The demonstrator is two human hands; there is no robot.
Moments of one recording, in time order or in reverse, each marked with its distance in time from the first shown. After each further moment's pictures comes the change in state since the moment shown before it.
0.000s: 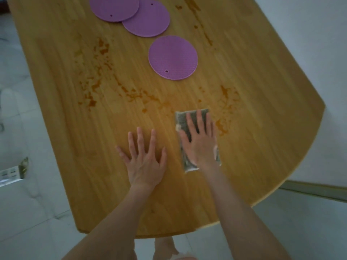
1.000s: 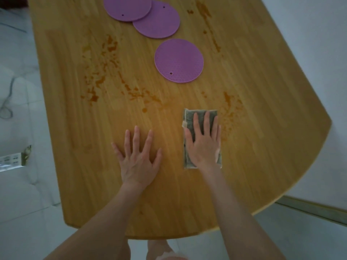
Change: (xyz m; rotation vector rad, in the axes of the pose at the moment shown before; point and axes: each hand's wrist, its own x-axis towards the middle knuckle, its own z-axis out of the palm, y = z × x) left_hand 0.000 0.001 -0.002 -0.021 0.018 -0.032; right_hand 0.012 0.013 -0.008 -0.018 -0.042 0.037
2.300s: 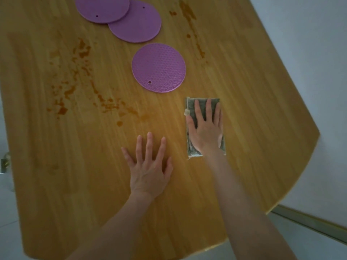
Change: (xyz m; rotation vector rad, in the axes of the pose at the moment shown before) left_hand 0.024 0.083 0.015 0.051 -0.032 0.147; right_hand 0.091 0.053 -0.028 -0.012 -0.067 0.013
